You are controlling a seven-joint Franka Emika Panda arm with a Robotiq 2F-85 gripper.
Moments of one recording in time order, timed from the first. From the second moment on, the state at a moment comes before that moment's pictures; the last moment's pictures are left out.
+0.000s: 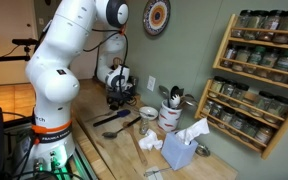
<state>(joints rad) 0.10 0.38 0.32 -2.51 0.07 2.92 -0.69</state>
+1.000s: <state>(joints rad) 0.11 0.18 0.34 -2.57 0.00 2.80 -0.43</state>
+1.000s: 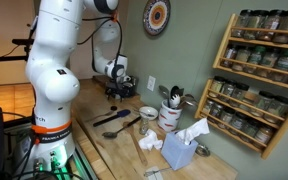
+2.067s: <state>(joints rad) 0.20 -0.53 0.24 -2.75 0.09 2.33 0.14</state>
